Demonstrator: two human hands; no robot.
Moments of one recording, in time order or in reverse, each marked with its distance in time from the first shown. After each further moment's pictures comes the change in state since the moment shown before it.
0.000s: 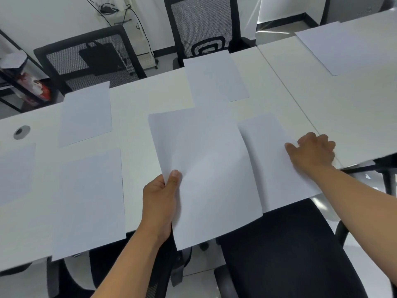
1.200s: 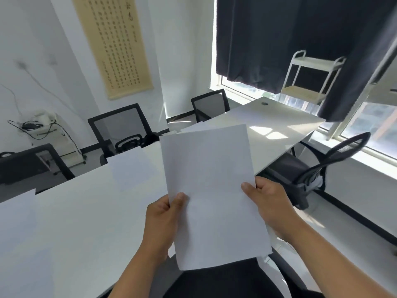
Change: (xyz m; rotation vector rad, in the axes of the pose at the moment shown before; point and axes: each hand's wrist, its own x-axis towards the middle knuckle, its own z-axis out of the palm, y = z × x) left_hand -0.219 0.114 0.135 0.165 -0.556 0.270; right_hand -0.255 0.116 -0.271 1.107 0.019 -0.204
